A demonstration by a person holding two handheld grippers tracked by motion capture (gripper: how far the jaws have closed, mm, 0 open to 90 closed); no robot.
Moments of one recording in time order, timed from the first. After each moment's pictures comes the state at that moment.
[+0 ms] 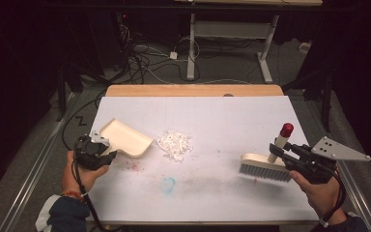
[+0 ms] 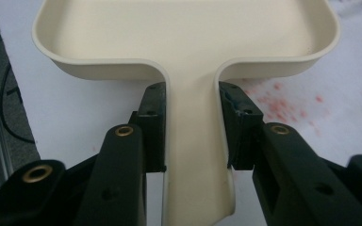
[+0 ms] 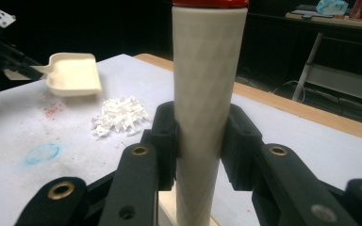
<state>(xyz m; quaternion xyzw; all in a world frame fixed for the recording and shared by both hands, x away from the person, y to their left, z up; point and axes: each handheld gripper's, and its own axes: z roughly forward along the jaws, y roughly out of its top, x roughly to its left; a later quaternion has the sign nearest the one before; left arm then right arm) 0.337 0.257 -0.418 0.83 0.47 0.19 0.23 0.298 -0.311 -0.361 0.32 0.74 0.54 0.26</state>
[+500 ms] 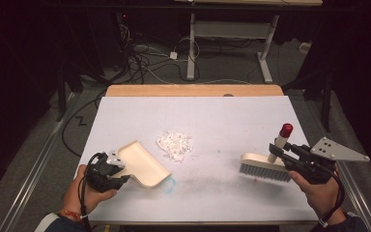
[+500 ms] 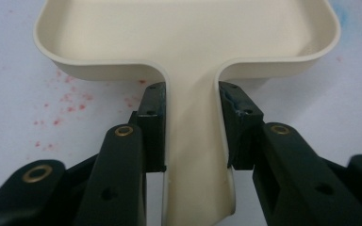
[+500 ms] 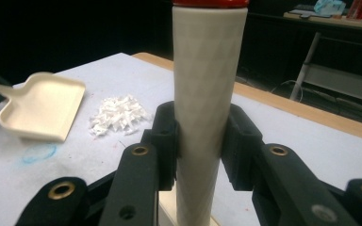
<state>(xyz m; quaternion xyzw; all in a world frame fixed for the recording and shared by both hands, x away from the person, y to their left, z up) 0.299 0.217 -0.421 0.90 0.38 0.12 0.20 0.298 -0.310 -0.362 0.32 0.73 0.53 0.27</state>
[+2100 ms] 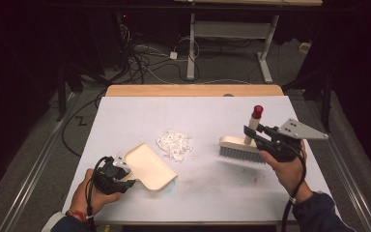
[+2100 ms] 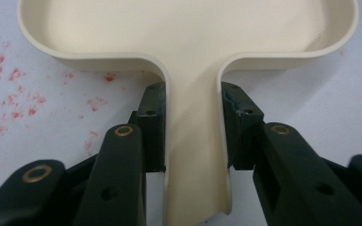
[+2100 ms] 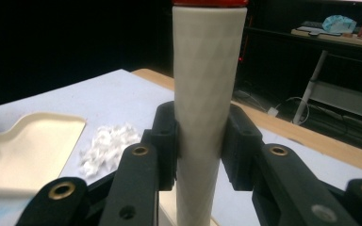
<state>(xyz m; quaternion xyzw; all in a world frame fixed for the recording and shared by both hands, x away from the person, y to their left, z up) 0.307 0.212 -0.445 0.90 0.38 0.08 0.21 0.355 -0.248 -0.361 0.31 0.73 0.55 0.27</state>
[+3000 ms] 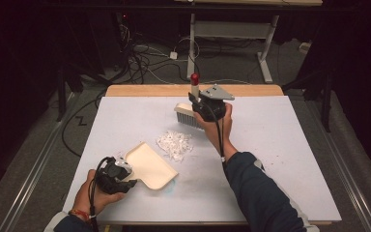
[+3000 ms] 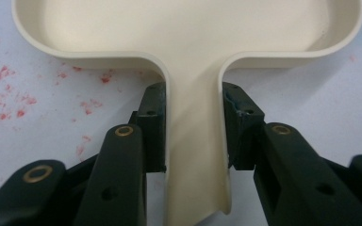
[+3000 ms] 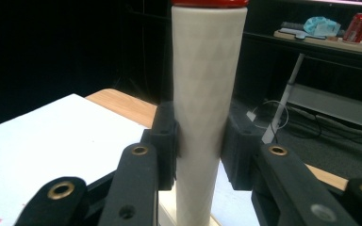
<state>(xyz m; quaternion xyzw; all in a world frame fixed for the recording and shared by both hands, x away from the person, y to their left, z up) 0.311 0.209 -0.452 0.90 0.38 0.08 0.21 0.469 -0.081 -0.384 0.35 0.71 0.52 0.33</state>
